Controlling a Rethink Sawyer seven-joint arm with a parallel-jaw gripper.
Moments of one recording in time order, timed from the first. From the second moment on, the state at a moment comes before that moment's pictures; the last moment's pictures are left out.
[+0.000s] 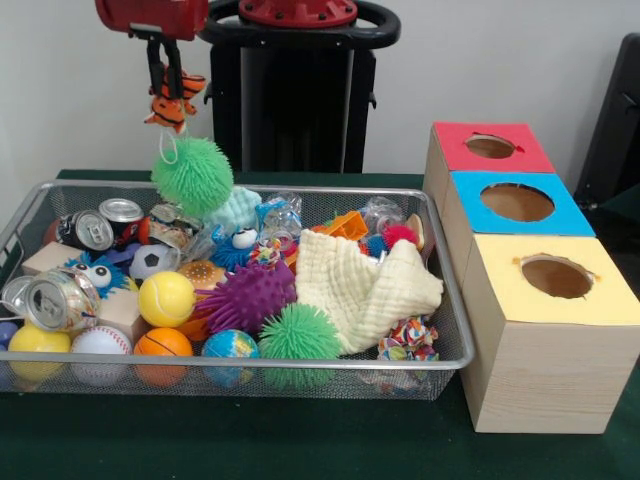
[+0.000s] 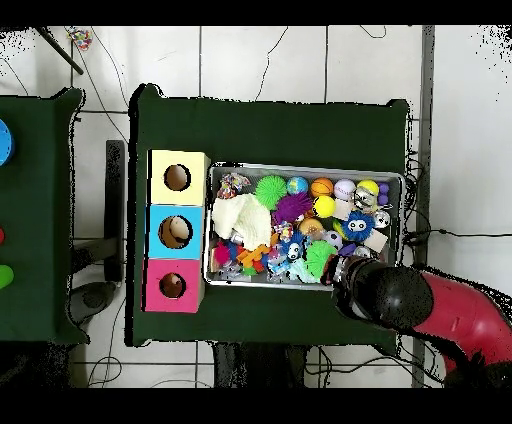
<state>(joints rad) -0.85 -1.01 0.36 1.95 -0.31 0.74 1.75</state>
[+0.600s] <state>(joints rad) -0.84 -0.96 0.38 1.82 -0.31 0.81 1.75</state>
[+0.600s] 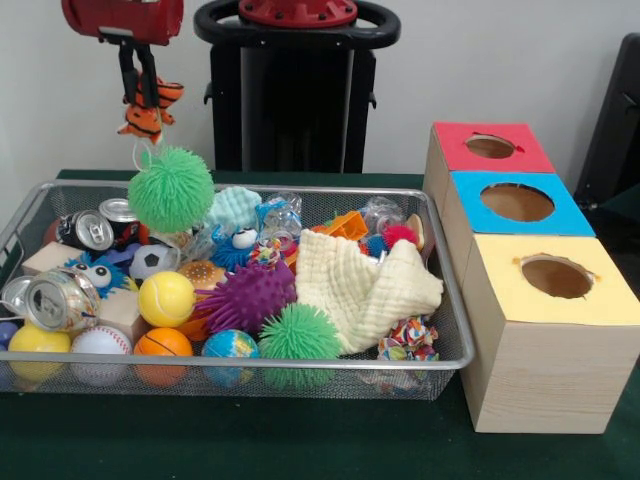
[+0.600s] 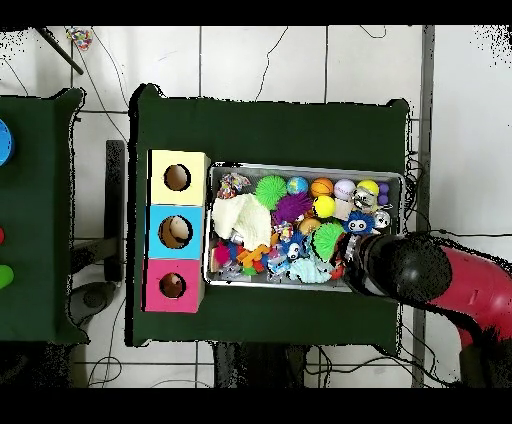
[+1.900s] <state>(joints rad) -0.82 -0.94 0.38 1.75 -0.31 0.82 1.75</state>
